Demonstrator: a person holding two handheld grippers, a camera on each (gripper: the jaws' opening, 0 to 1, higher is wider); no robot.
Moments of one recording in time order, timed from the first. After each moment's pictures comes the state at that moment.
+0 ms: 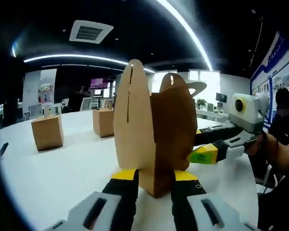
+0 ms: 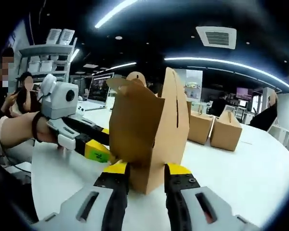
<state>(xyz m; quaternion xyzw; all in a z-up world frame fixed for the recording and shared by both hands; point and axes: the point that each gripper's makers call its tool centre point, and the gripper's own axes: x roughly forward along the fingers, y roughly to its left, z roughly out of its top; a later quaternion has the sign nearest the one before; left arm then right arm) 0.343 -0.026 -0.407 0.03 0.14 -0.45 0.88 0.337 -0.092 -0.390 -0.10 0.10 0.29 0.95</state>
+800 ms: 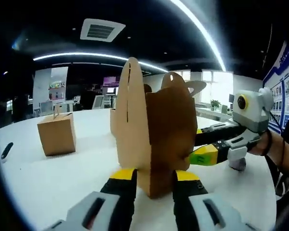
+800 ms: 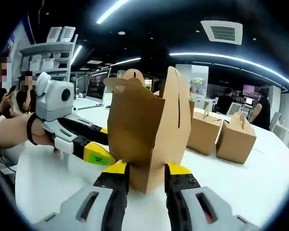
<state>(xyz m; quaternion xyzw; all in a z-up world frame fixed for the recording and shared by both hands) 0.410 -0.019 -0.410 0.02 0.15 -0.40 0.90 0.404 -0.082 -0.394 -0.10 0.12 0.31 0.94</state>
